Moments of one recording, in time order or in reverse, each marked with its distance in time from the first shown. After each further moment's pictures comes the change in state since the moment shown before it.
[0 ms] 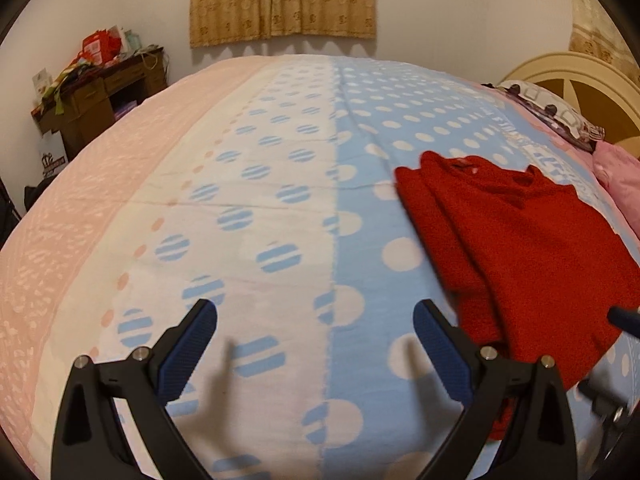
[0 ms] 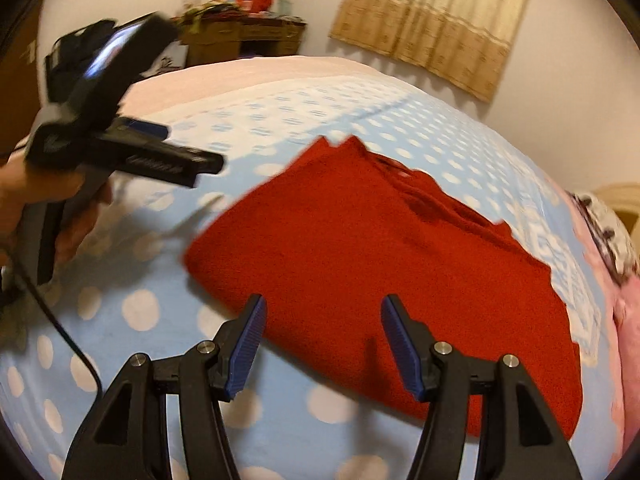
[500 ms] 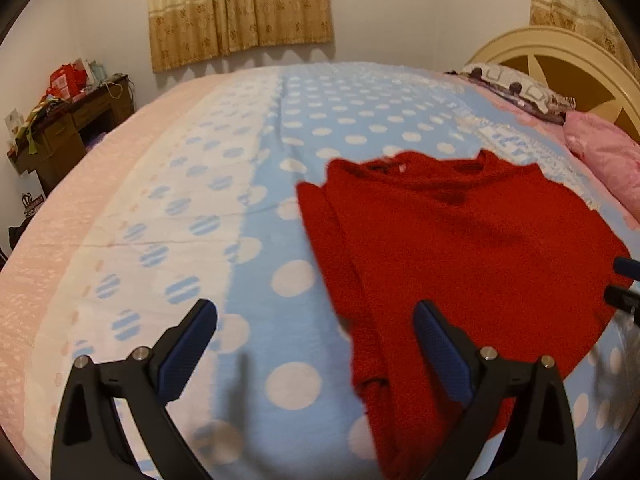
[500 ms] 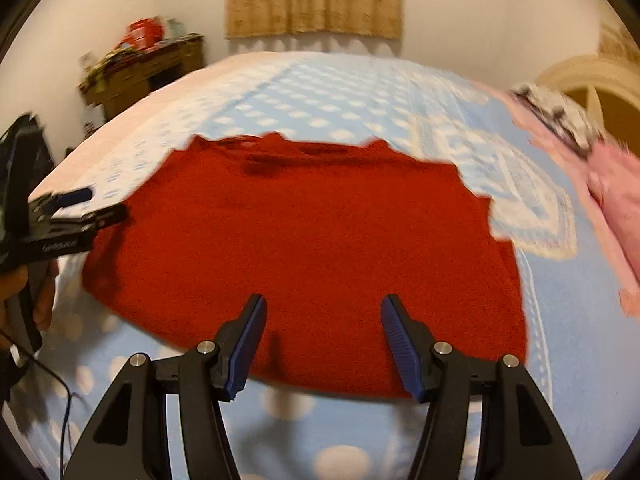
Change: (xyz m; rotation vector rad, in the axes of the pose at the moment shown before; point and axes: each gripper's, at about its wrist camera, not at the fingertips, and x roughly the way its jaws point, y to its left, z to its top) left arm -0.007 -0.071 0.007 0.116 -0.041 -0.046; right arm -0.023 -0.129 -0.044 0.371 0.050 -0.041
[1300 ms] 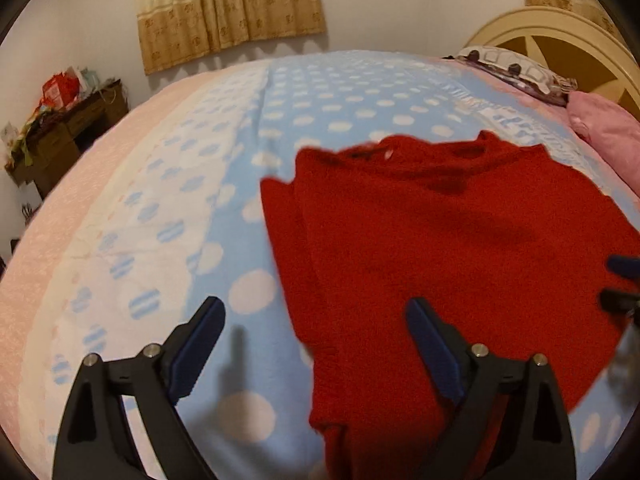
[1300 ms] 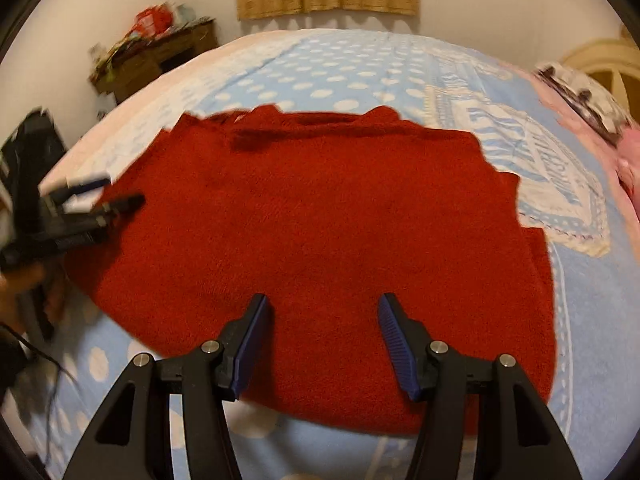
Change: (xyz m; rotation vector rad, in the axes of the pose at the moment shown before) left arm 0.039 -0.028 0.006 0.029 0.041 0.013; right arm 0.022 -0.057 -0.005 0.122 0.074 0.075
